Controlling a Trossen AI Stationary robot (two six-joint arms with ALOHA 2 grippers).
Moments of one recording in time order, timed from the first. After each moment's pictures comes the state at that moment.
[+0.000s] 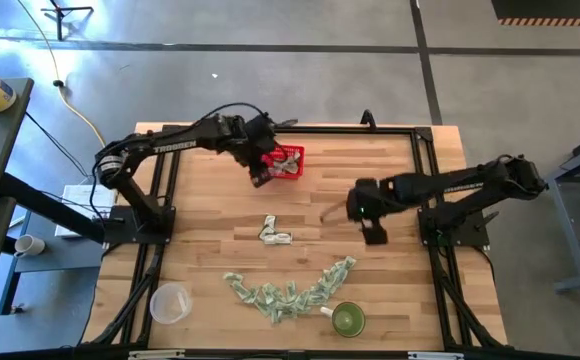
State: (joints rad) left arm 0.39 1.62 1.39 -0.96 0.00 -0.06; right arm 0.06 1.32 0.93 -0.87 0.06 -0.10
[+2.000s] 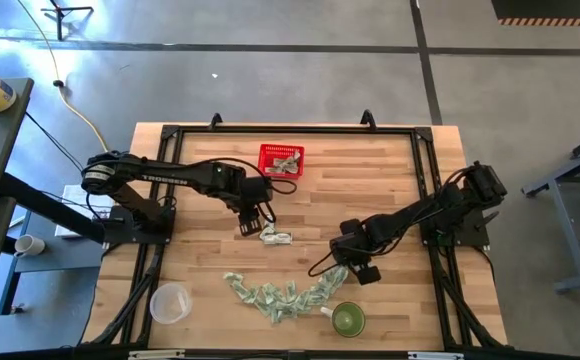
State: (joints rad) left arm 0.03 1.53 1.22 -0.96 -0.07 -0.30; right arm 0.30 1.67 0.93 -0.65 -0.06 0.09
